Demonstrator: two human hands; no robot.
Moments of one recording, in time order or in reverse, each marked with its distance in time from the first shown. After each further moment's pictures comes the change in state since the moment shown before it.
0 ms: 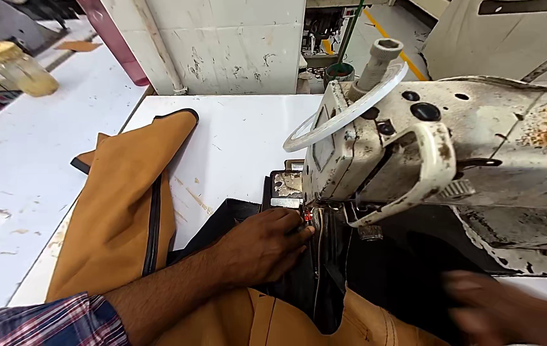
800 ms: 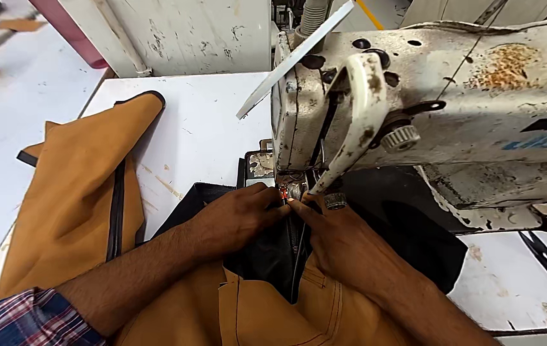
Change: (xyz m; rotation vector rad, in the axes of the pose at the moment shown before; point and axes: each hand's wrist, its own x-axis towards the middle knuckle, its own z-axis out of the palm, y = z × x) left_hand 0.012 -0.012 -0.009 0.075 -0.023 0.125; right_hand 0.070 0.019 0.121 -0.149 -0.145 -0.154
